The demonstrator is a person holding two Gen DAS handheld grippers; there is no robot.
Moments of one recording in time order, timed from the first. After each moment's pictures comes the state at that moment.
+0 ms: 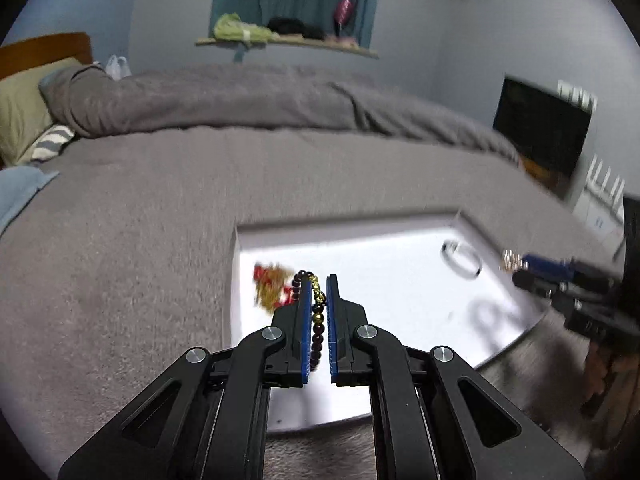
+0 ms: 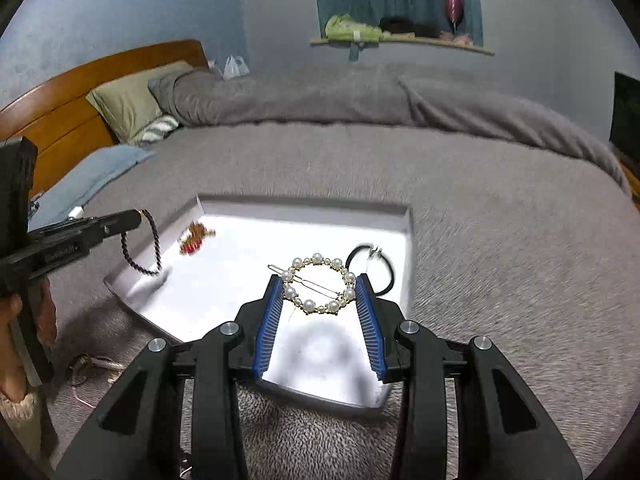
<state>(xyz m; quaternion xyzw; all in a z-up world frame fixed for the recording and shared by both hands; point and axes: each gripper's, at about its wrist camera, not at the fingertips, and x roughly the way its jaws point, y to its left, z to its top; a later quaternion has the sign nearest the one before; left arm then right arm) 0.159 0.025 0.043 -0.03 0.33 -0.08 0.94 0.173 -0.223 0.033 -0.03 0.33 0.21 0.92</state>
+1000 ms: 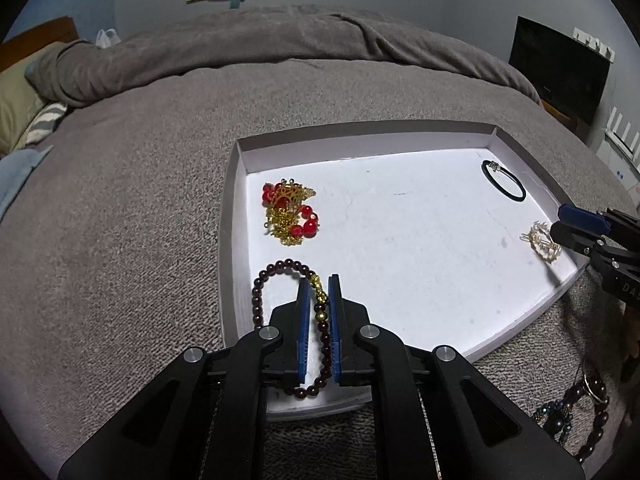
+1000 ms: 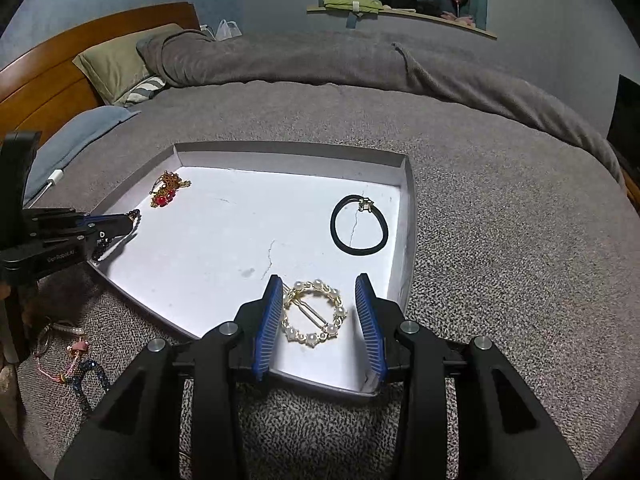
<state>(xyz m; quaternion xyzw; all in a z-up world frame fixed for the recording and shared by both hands) 0.173 0.036 -0.003 0.01 0.42 -0.06 0.91 0.177 -0.214 0.012 -0.07 0.36 0.19 0.91</state>
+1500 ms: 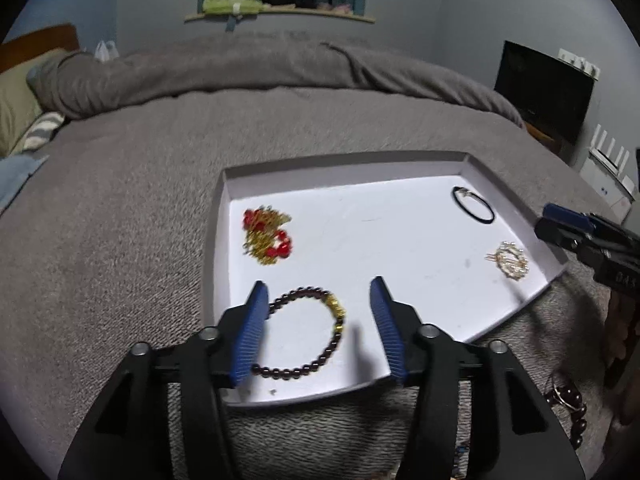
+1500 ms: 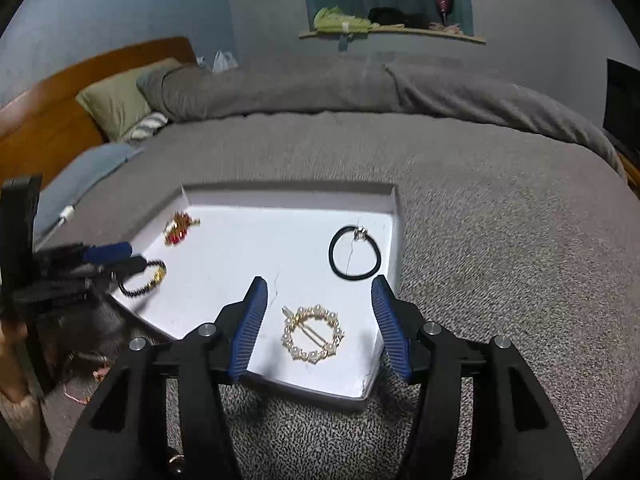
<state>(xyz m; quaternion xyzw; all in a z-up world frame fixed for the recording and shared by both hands) 0.151 0.022 0.015 0.00 0.37 -0.08 0.93 0.166 -0.233 0.034 0.00 0.31 0.20 0.93</state>
